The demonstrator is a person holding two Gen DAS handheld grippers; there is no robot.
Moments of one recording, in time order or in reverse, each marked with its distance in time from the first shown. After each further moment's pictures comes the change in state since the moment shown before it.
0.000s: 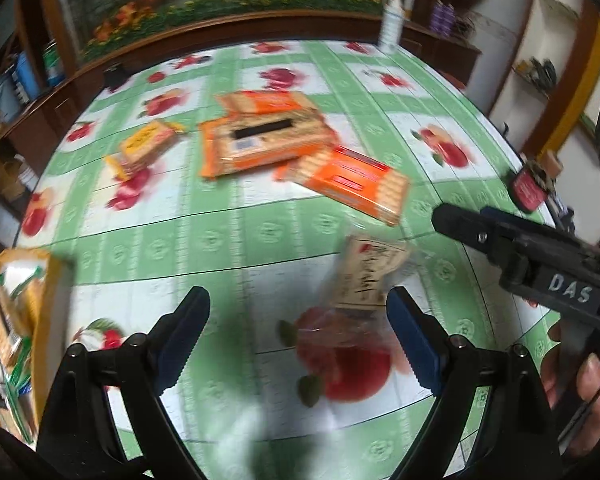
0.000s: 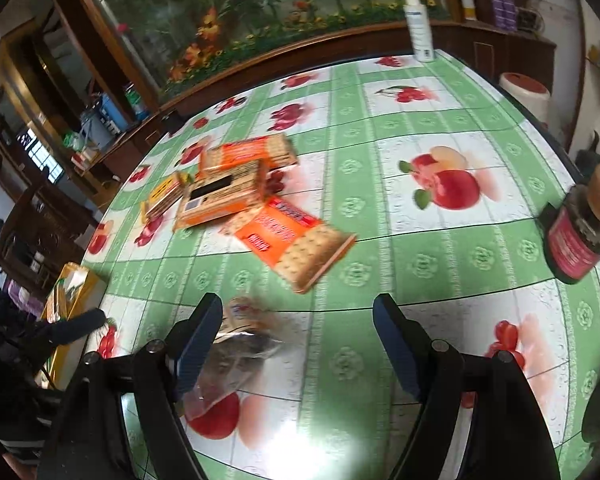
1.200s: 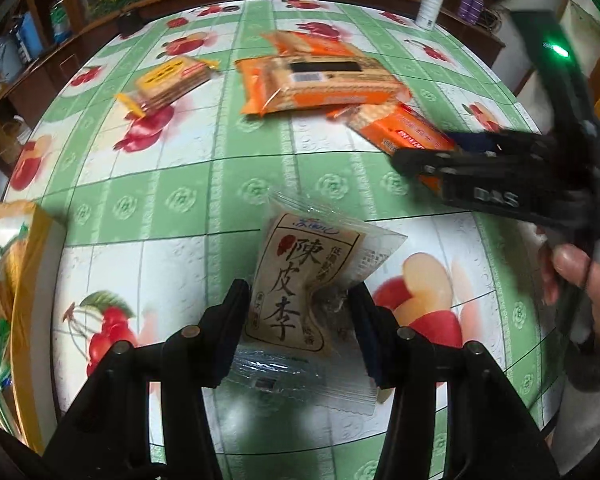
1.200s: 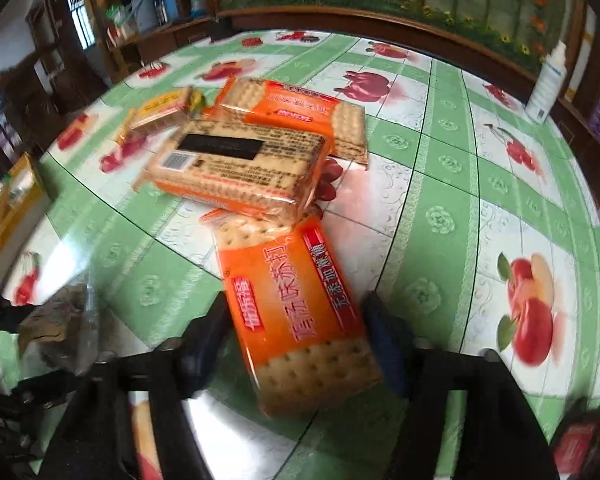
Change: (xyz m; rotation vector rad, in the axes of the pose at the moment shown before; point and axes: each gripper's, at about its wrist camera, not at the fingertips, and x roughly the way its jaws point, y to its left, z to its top) left arm 0.031 0.059 -0.021 -0.106 0.100 -0.005; right arm 0.104 0.041 0.038 -0.450 0.181 -0.031
